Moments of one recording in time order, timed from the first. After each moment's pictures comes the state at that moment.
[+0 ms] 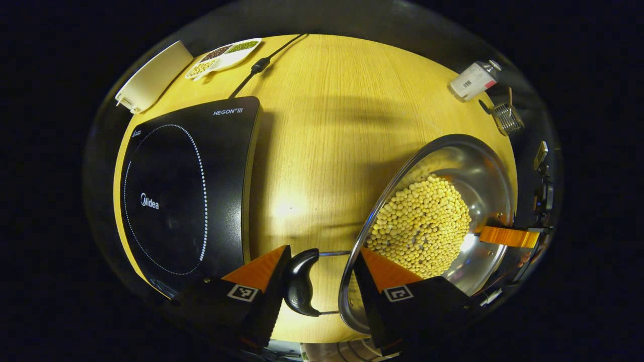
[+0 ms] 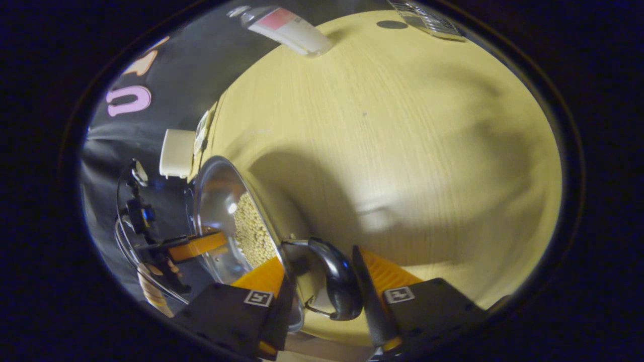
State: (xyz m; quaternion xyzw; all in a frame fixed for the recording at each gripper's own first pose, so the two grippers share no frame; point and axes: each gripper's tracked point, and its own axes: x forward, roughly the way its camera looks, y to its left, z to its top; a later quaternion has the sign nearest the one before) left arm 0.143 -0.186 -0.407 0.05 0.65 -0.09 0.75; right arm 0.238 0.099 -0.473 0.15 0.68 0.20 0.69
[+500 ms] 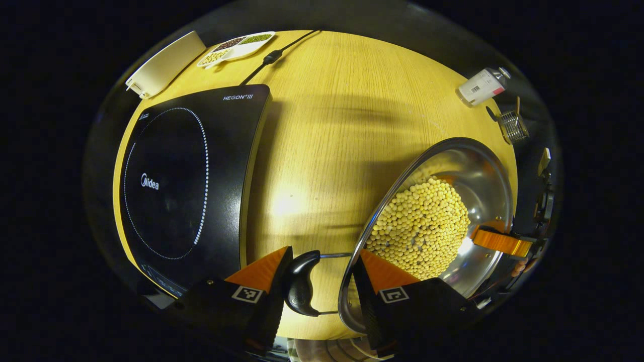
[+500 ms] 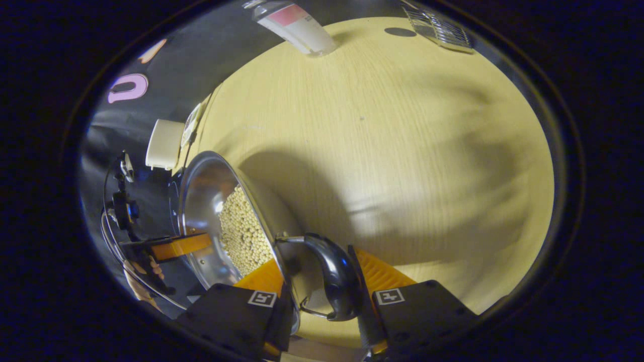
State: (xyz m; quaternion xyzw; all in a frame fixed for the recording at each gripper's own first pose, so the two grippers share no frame) left arm 0.130 -0.190 -0.406 0.03 0.66 -0.07 0.75; right arm 0.247 0.090 -0.475 0.10 0.67 0.19 0.71
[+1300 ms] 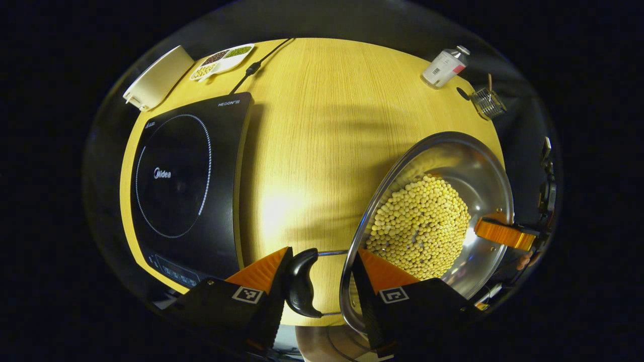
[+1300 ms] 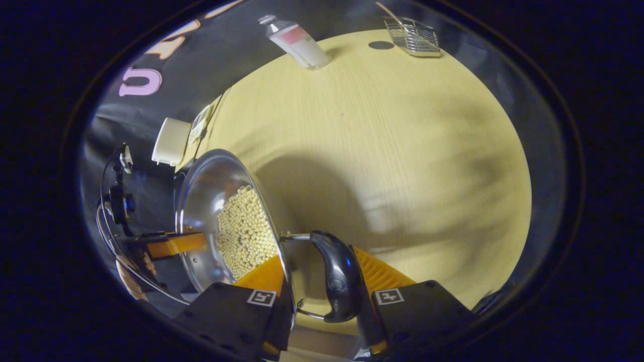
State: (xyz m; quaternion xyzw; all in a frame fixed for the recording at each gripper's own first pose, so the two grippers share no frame) left arm 0.077 -0.203 -0.363 0.05 0.66 -0.10 0.74; right arm 0.199 0.049 -0.432 0.10 0.64 0.18 0.74
